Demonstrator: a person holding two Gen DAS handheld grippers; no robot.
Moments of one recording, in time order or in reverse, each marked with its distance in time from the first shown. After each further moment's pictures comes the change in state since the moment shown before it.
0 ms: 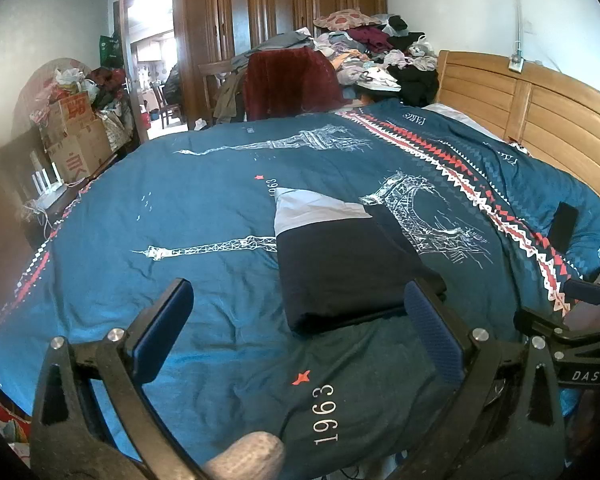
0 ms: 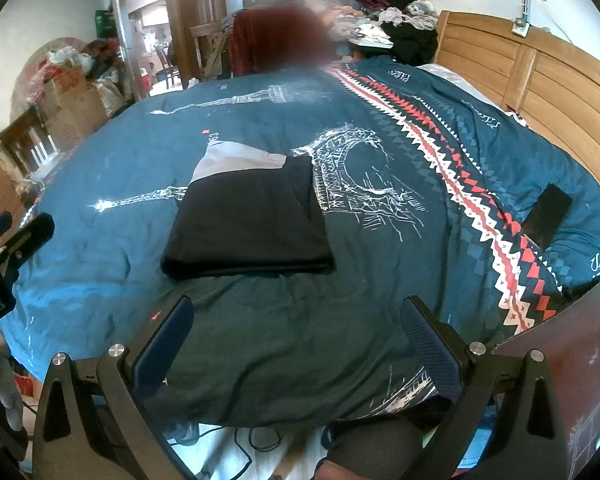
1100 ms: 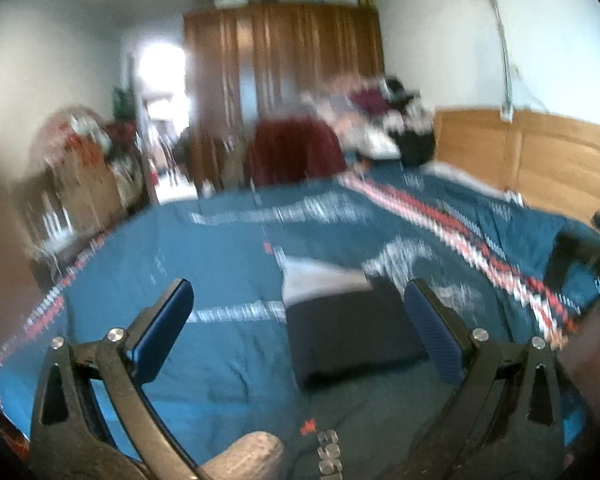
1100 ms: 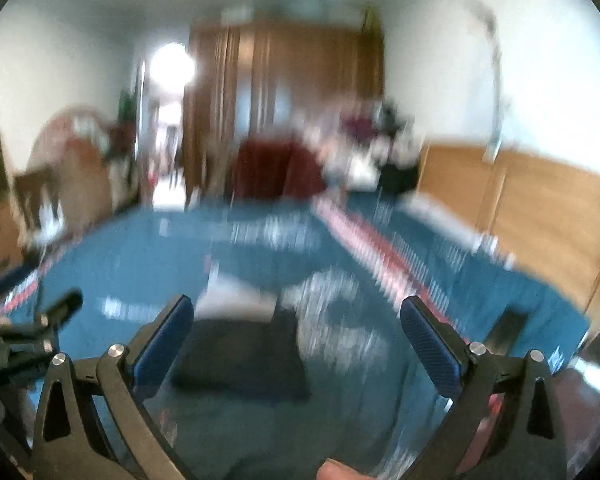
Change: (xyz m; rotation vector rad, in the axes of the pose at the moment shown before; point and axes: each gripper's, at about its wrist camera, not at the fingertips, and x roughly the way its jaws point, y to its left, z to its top) left arm -0.069 0.013 0.029 -0.010 -0.346 0.049; right arm -0.144 0.014 0.039 -0.064 -0.579 -0.085
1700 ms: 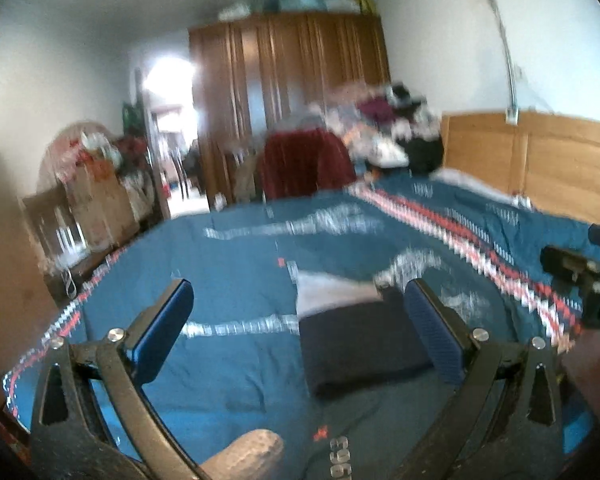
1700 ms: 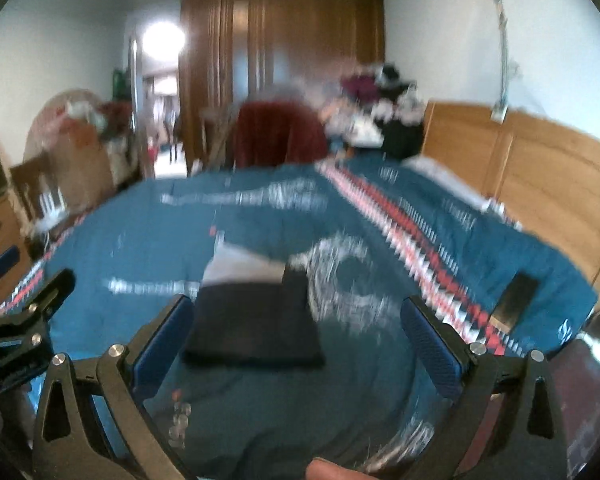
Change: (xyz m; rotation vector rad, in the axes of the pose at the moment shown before) left arm 0.032 -0.006 -0.010 0.039 0.138 -0.013; right arm 0.054 0.017 -0.028 0.035 0.275 0.050
